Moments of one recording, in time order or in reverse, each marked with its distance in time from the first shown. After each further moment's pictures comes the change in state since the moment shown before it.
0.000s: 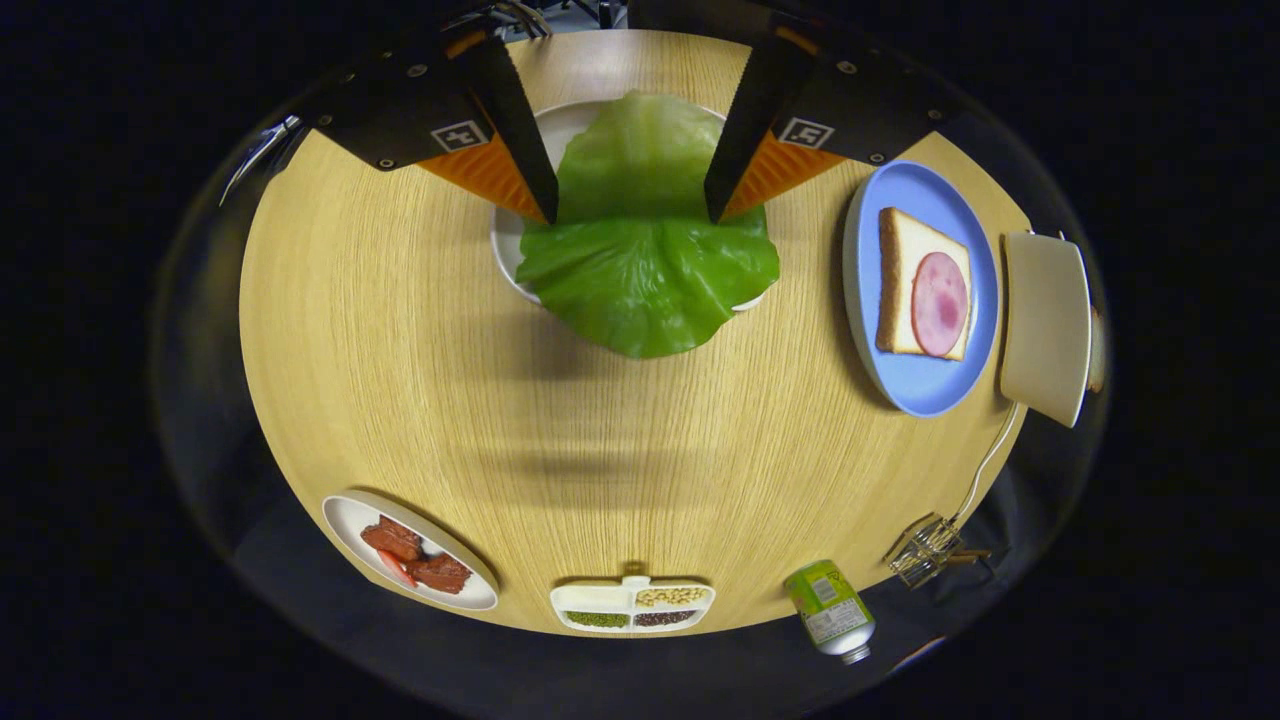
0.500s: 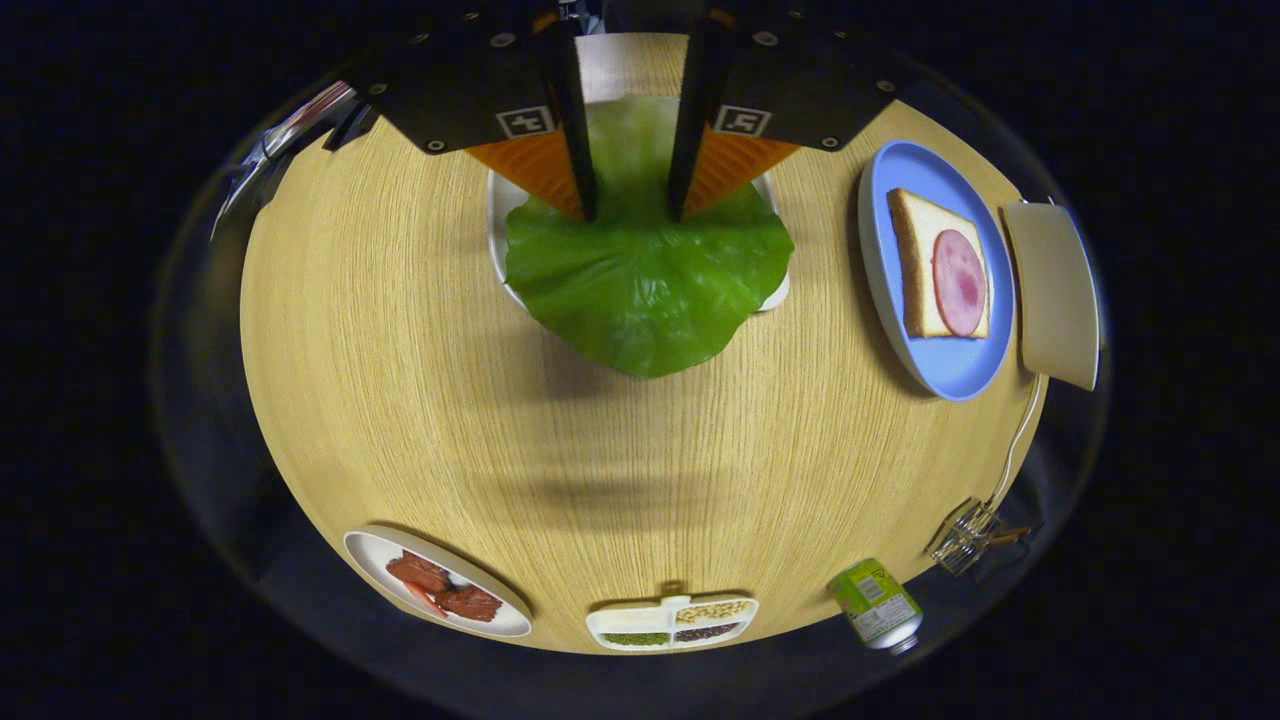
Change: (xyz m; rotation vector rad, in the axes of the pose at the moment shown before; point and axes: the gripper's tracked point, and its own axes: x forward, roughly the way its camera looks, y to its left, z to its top) arm 0.002 -0.003 -0.005 0.110 0.042 -0.033
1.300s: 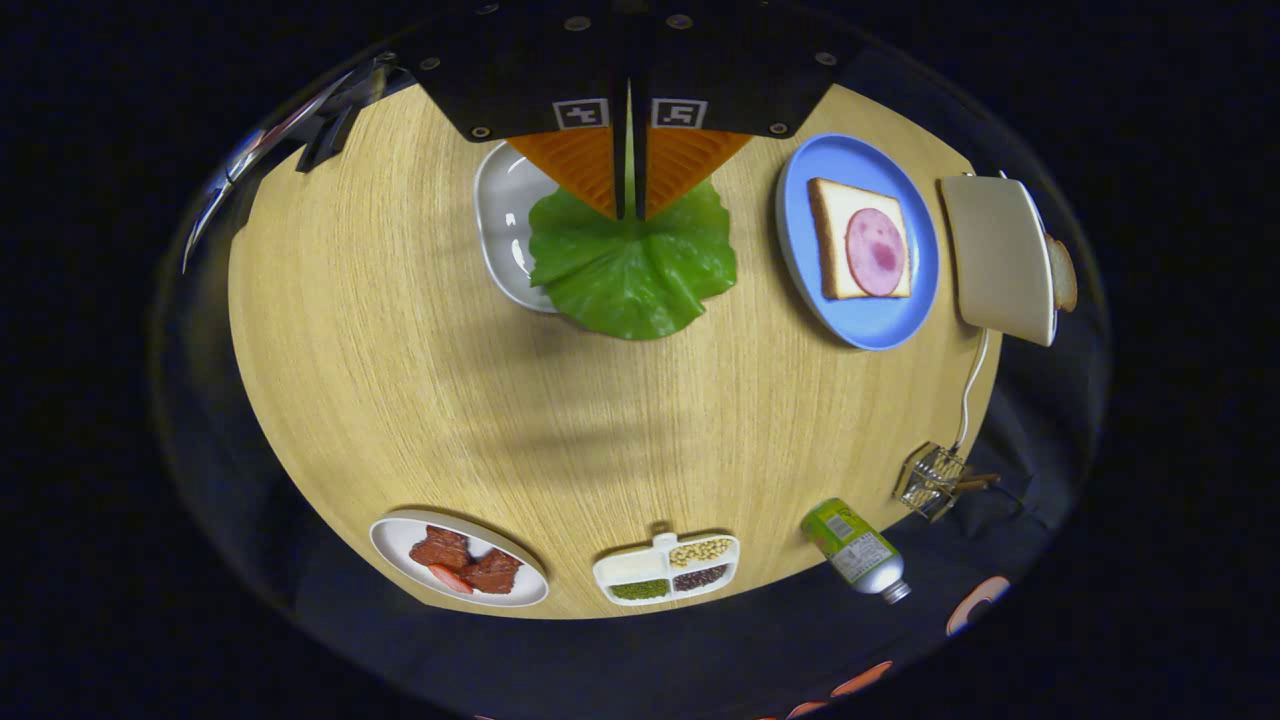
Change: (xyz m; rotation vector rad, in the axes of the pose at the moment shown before) arm -0.038 0.015 0.007 0.083 -0.075 0.092
